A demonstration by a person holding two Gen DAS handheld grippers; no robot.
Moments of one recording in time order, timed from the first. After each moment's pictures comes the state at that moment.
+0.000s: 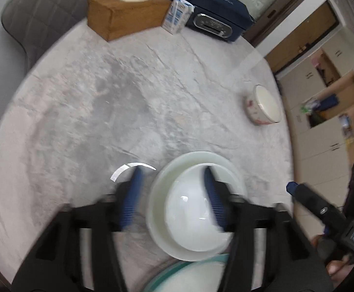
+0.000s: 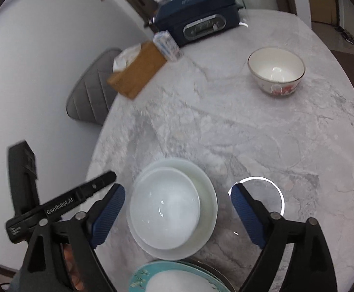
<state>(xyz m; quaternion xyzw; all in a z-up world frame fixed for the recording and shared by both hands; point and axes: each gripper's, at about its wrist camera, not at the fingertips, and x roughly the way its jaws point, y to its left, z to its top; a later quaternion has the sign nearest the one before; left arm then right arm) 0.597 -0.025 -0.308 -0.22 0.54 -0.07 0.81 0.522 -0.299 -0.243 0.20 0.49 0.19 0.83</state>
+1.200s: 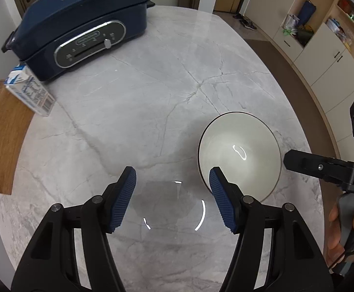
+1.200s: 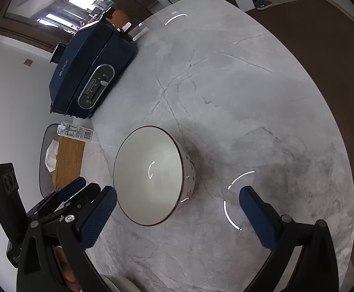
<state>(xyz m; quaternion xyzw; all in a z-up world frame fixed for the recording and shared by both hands) 0.884 -0.267 -0.346 0.07 0.57 -0.17 0.80 0.723 -0.483 -0.323 0.31 0.54 0.07 0.77</state>
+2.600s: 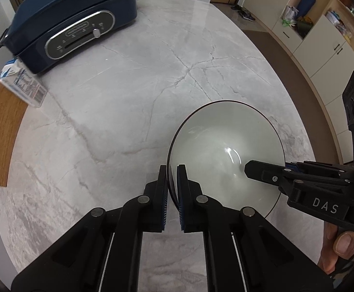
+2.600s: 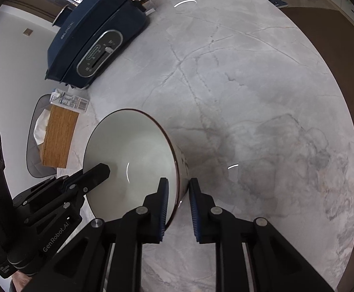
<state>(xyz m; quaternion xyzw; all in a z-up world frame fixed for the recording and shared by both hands) 0.861 -0.281 -0.353 0.07 0.58 -0.17 0.79 0.728 -0.438 -0.323 0.25 0.59 0.10 0.76</state>
